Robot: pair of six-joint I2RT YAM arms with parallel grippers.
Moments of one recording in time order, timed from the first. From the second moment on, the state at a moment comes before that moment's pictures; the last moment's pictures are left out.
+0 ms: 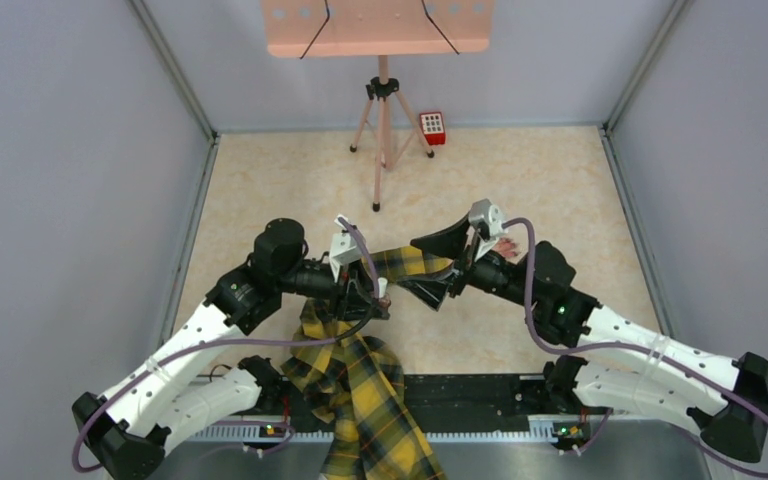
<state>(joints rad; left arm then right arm) -0.67 0.85 0.84 -0.34 0.94 -0.05 0.95 0.84 0.66 0.35 -0.22 0.30</state>
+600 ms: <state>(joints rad) -0.67 0.83 0.84 -0.31 1.10 -0.06 0.95 1.03 0.66 0.69 -0.63 0.42</state>
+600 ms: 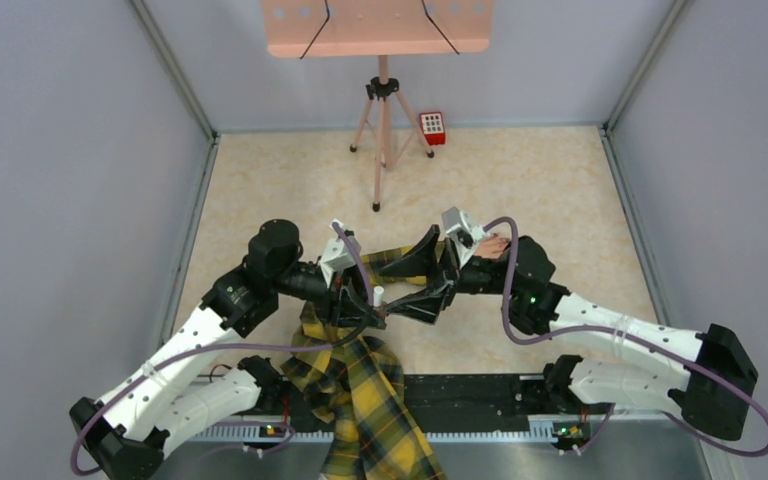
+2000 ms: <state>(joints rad) -0.67 0.76 0.84 -0.37 0.87 -0.05 0.95 1.19 0.70 0.85 -0.69 0.52</state>
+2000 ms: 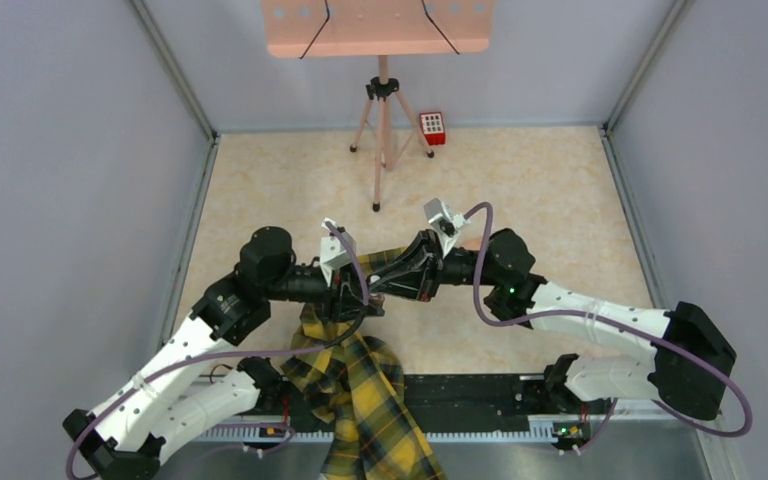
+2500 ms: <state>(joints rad) -0.66 0.71 0.83 -0.44 0.55 -0.06 0.99 1.24 0.78 0.65 -0.46 0.36</state>
